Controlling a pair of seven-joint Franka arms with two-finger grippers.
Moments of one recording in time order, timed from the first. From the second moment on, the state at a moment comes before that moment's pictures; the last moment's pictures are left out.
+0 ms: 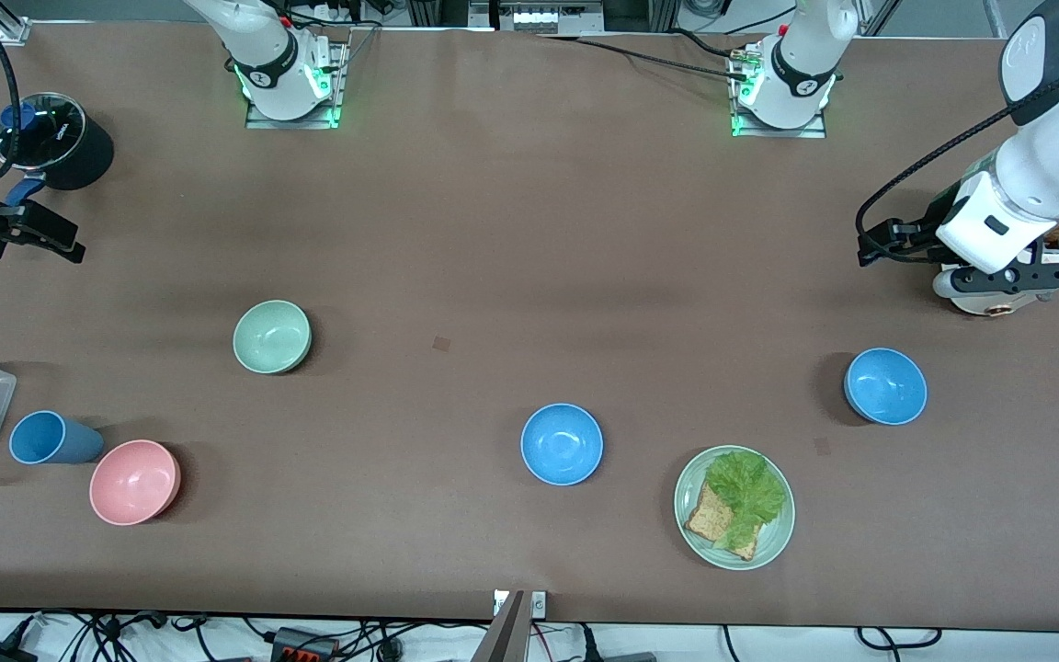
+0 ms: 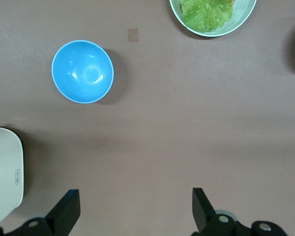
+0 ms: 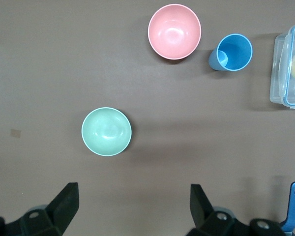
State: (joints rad) left arm 0.07 0.00 -0.14 -1.83 -0.04 1.74 -0.14; right arm -0.02 0.06 -0.03 -1.59 -0.01 1.66 0.00
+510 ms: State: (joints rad) left arm 0.07 0.01 -0.13 -1.83 -0.04 1.74 -0.14; right arm -0.02 0.05 -0.03 -1.59 -0.01 1.65 0.00
